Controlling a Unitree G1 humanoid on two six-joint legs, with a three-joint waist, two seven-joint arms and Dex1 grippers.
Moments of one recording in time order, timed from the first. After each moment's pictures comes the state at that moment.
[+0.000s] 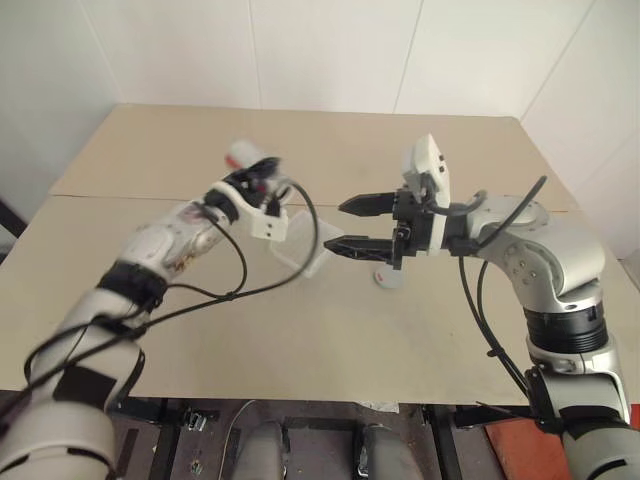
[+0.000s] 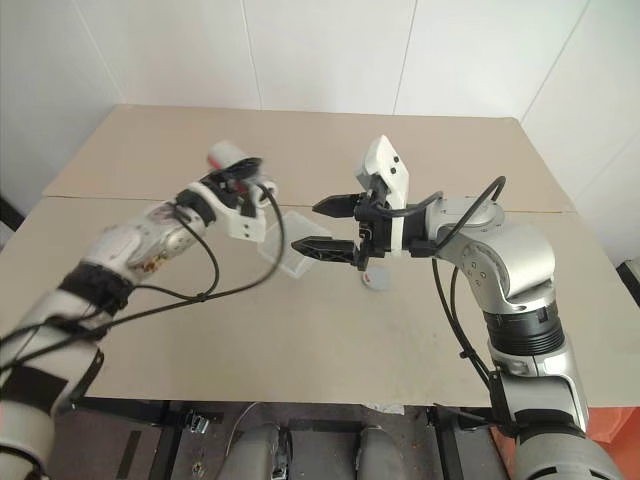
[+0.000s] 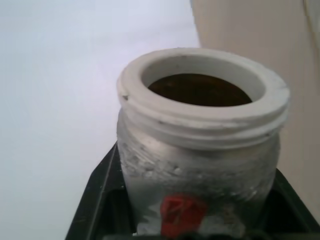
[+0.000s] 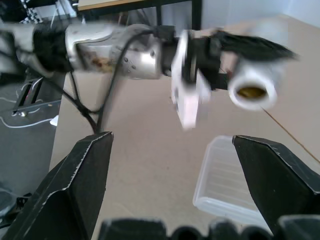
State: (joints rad) left arm -1.12 0.71 -0.72 0.71 1.09 -0.42 0.26; right arm -0.81 -0.58 0.08 -0.23 0.61 0.88 0.93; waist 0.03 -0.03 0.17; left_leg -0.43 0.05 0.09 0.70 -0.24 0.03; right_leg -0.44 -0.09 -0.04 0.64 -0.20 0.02
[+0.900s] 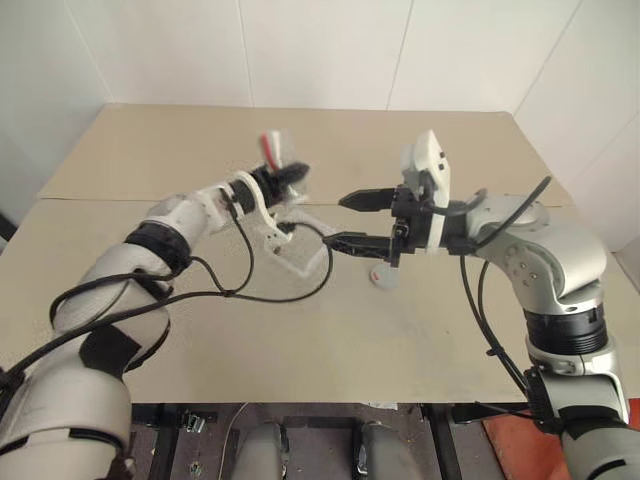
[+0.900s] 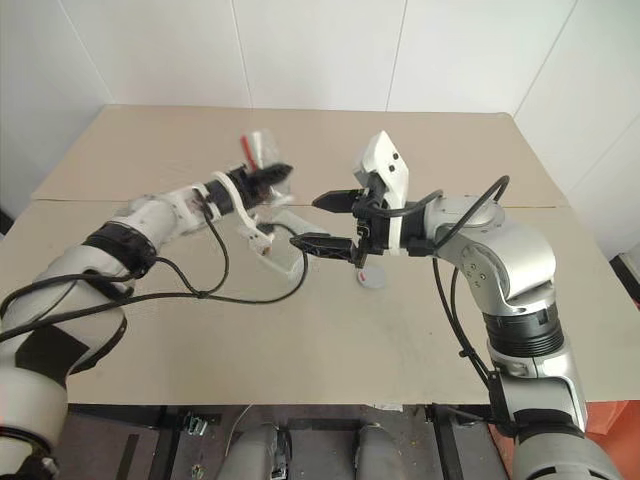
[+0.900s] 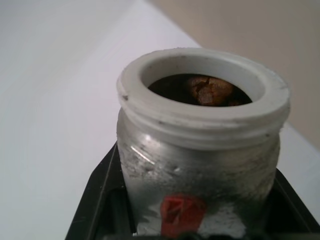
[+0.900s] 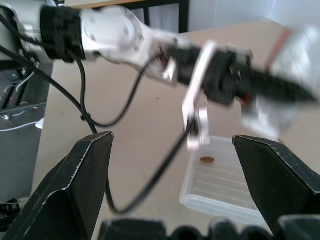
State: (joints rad) left arm -1.25 0.65 -0.80 0.96 1.21 -0.39 0.40; right arm -0.81 -0.58 0.07 -0.25 0.61 0.88 0.89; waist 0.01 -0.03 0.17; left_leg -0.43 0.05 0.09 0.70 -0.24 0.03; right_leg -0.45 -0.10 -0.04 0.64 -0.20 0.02
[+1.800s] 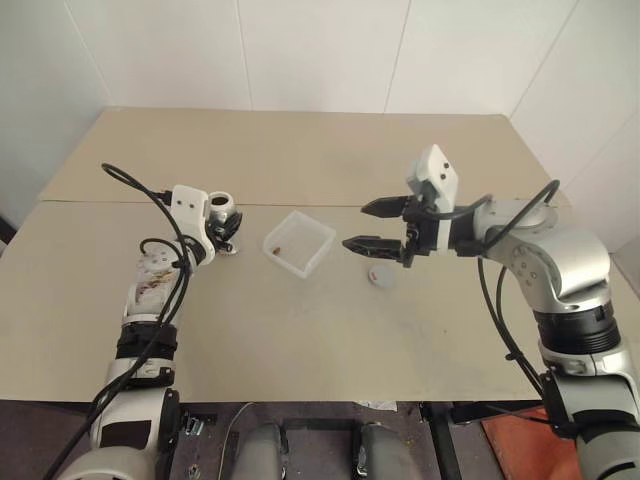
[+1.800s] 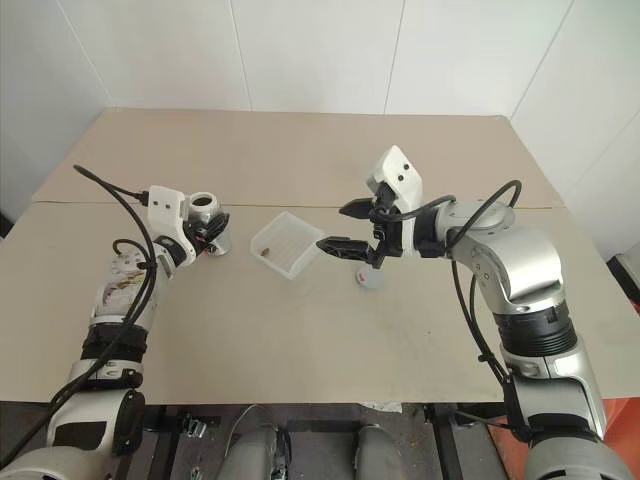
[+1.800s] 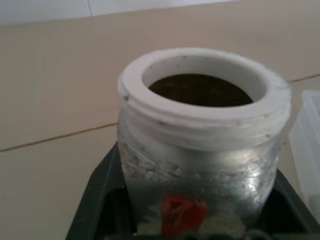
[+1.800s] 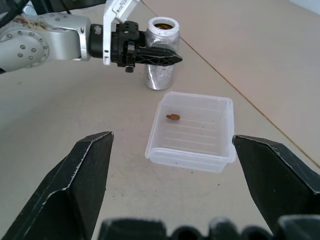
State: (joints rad) left arm -0.64 0.41 0.16 0.43 -0.20 0.25 -0.45; right arm -0.78 -0.64 0.10 -0.19 0.52 0.86 0.89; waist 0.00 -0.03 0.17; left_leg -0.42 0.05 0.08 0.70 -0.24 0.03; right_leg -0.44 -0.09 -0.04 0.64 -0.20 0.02
